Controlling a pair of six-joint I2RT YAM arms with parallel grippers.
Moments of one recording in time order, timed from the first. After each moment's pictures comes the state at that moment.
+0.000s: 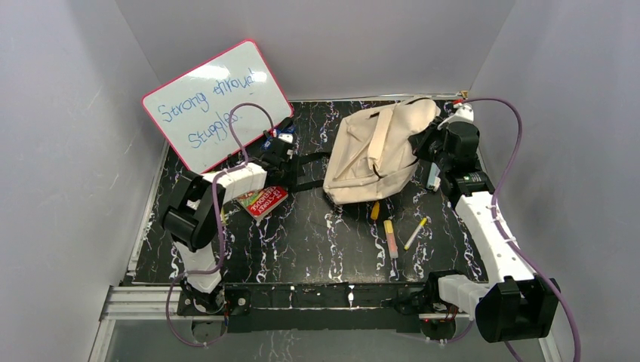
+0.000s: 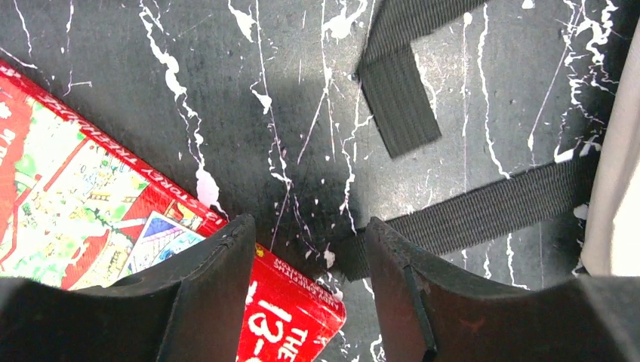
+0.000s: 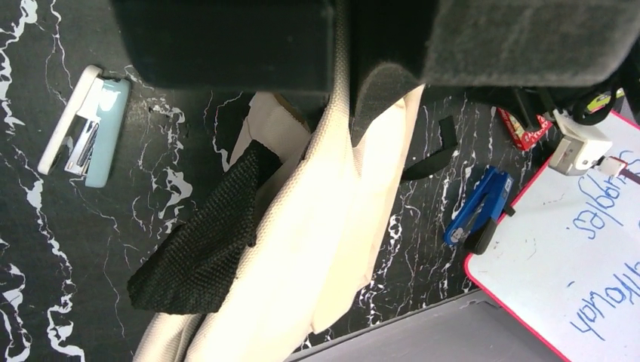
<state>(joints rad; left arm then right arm) -0.51 1.82 1.10 -0.22 -0.23 -0.31 0.14 1.08 0.94 -0.18 -0.06 0.45</state>
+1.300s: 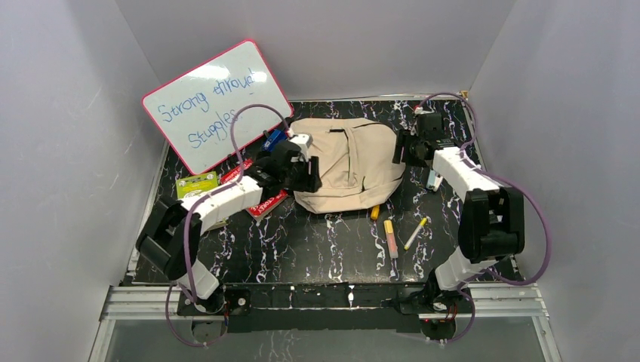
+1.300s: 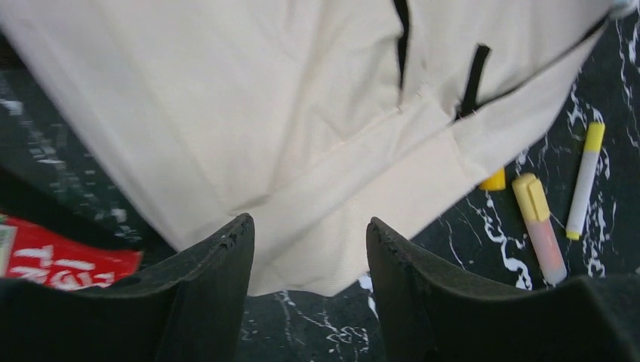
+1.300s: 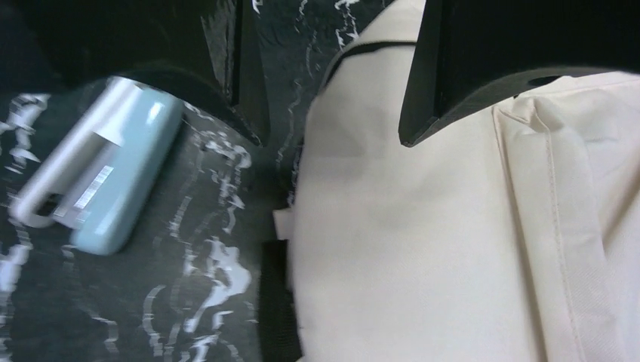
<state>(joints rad) -0.62 1.55 1.01 -0.16 0.05 -0.39 0.14 1.63 1.15 -0.39 -0.08 0.22</state>
